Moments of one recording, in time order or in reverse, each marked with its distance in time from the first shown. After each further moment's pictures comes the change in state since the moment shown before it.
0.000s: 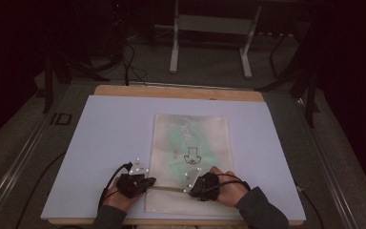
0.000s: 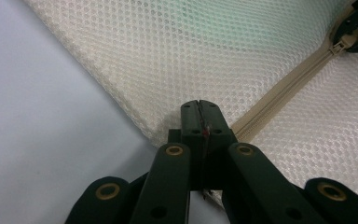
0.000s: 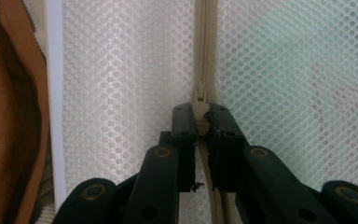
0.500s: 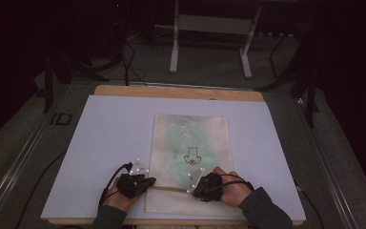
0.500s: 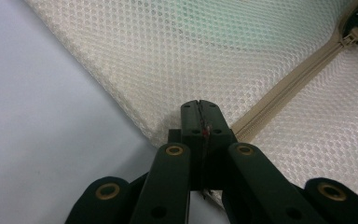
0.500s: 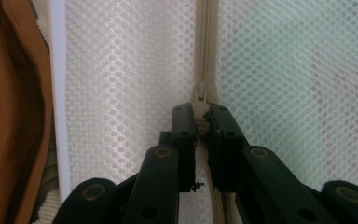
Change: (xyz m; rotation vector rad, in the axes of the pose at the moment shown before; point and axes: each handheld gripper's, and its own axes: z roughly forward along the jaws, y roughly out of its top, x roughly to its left) left arm -0.001 0.000 0.000 -0.002 0.003 0.002; right arm 0.000 -0.007 -0.005 0.014 0.000 0.002
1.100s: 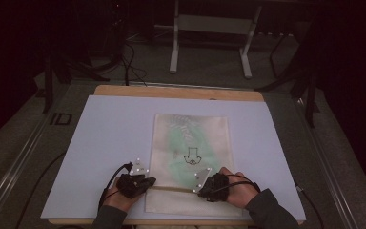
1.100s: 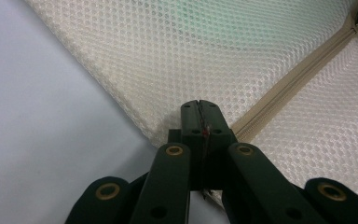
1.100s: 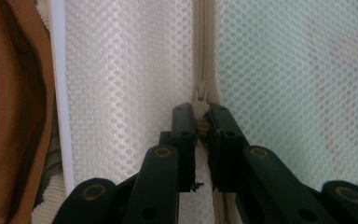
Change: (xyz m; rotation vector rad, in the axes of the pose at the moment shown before) left arm -0.001 0.000 0.000 0.002 0.003 0.000; right arm 0.000 -0.016 -0.007 0.001 -0.001 0.027
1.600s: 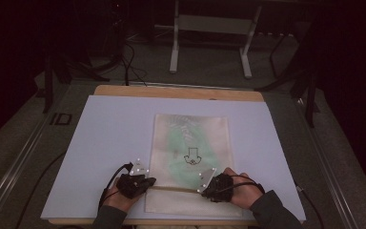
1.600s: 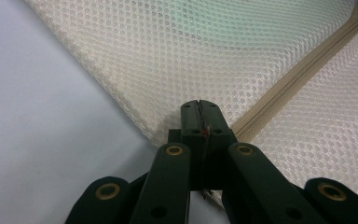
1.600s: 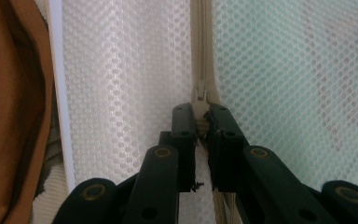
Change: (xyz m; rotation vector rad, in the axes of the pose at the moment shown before) left arm -0.001 0.000 0.000 0.000 0.004 0.003; right arm 0.000 -0.010 -0.004 0.001 -0.005 0.020
